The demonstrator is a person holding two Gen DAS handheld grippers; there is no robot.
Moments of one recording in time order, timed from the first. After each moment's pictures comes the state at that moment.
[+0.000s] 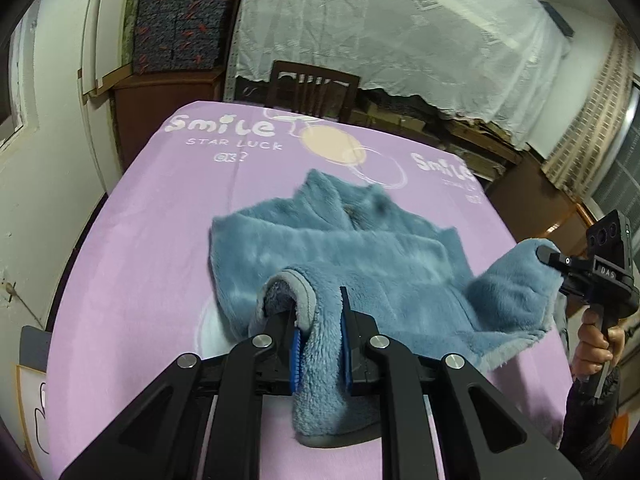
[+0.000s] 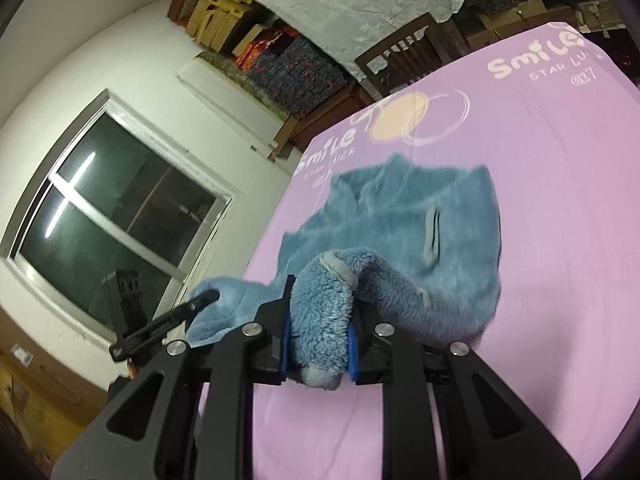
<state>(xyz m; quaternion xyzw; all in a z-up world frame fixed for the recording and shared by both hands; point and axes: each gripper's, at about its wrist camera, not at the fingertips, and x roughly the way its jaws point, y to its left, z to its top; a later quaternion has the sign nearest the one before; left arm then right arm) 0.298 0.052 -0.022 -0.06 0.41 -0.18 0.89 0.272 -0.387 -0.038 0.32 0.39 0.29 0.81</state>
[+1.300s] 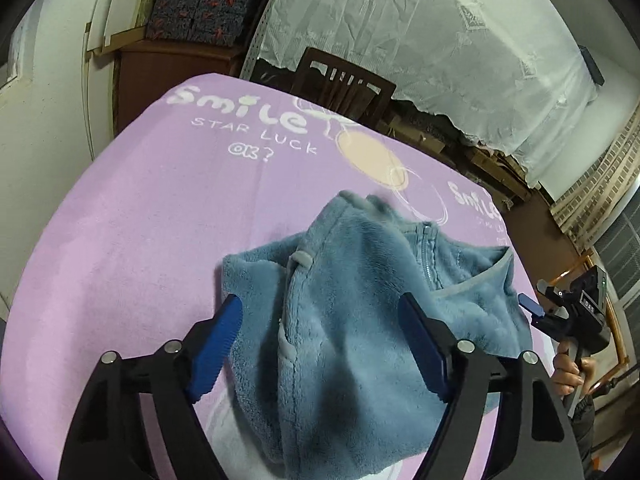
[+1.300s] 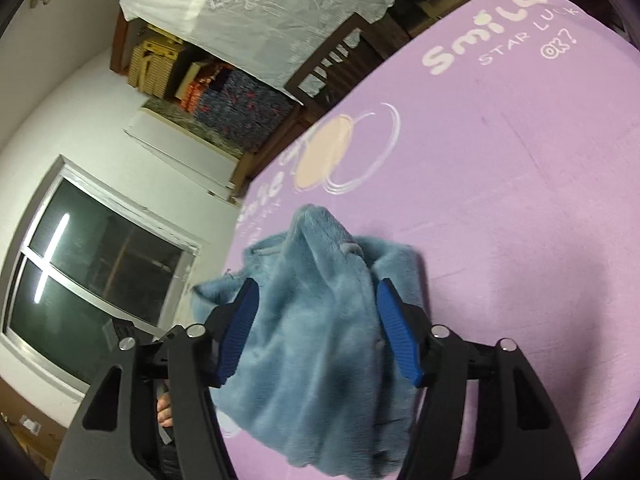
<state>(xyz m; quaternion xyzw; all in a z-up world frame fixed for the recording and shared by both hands) 0.400 0.078 -0.084 -0.14 0.42 -0.18 0.88 0.392 -0.432 -0.127 0.39 0.40 0.23 0.80</state>
